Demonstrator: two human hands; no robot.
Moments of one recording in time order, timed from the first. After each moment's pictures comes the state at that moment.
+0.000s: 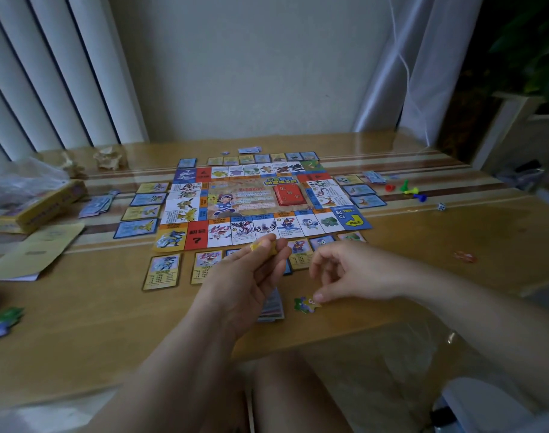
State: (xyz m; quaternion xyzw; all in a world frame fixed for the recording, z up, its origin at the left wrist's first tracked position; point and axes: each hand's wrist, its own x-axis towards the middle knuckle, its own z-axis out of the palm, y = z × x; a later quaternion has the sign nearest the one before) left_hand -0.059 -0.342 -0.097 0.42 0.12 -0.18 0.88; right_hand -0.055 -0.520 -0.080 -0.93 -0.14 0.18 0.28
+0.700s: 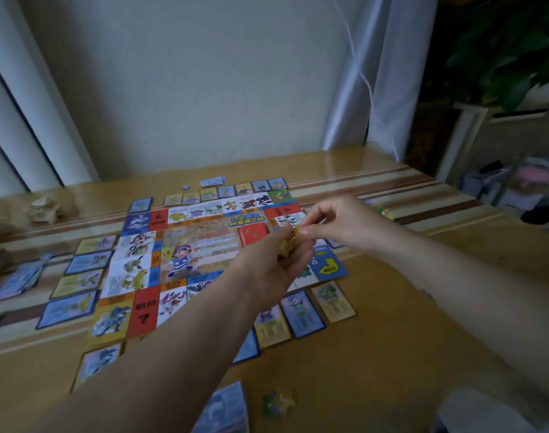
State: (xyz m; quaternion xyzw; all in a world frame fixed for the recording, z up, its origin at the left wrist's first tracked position) left_hand 0.046 -0.433 -0.053 0.46 0.12 -0.28 0.84; right_hand 0.053 -0.580 -0.041 -0.89 -0.05 -0.02 0.46
